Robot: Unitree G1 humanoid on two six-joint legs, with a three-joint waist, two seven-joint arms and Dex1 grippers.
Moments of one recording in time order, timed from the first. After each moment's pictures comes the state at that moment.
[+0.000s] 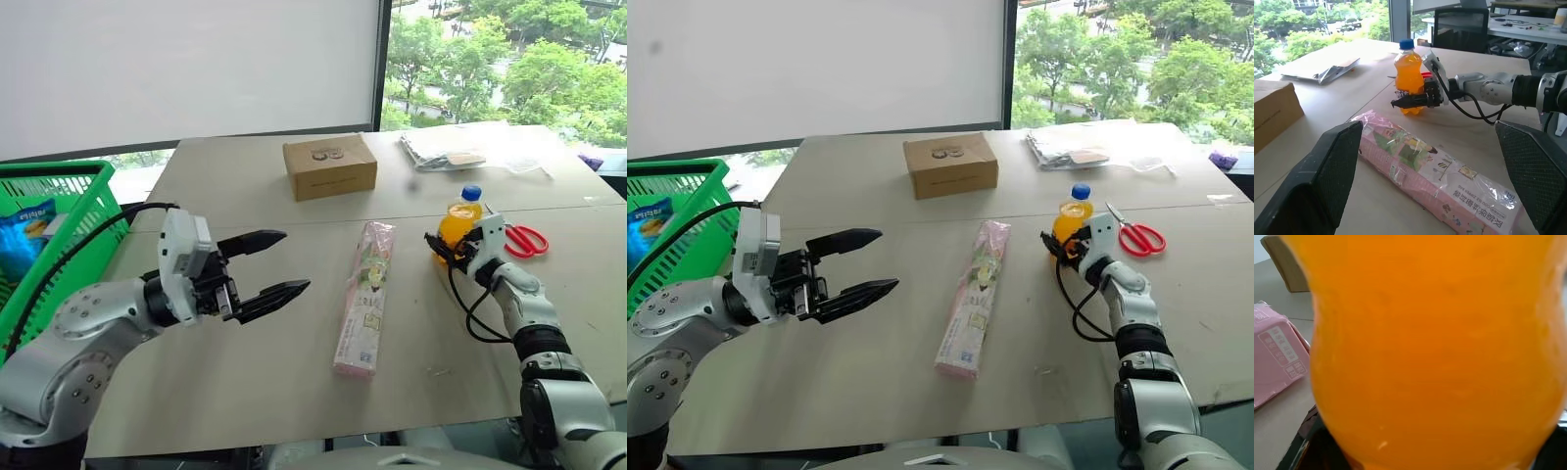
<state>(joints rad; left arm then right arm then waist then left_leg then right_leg) 0.04 0.82 0.34 -0.64 -0.90 0.63 -0.86 -0.50 -0.31 -0.15 0.74 0.25 -0.03 0.67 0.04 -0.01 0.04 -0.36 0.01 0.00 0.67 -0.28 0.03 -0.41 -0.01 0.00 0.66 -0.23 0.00</state>
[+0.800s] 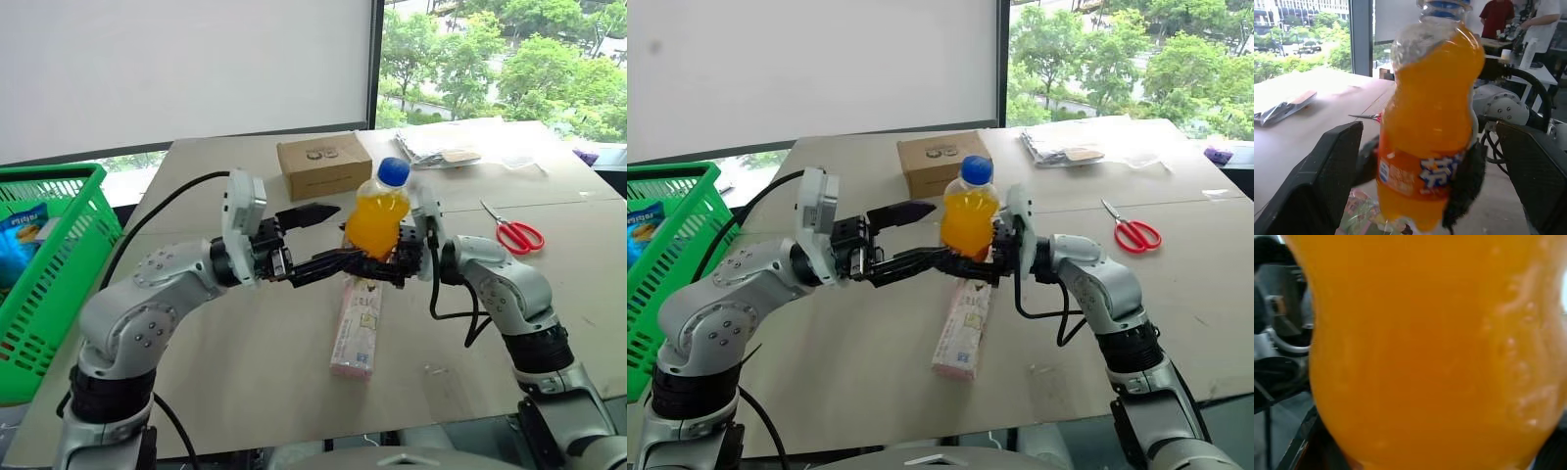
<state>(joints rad) -0.32 0.65 0.11 -0.52 -0.96 0.74 -0.76 -0.49 -0.33 0.20 -0.19 0.63 0.62 1.03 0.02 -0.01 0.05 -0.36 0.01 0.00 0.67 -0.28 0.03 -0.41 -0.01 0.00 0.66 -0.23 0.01</state>
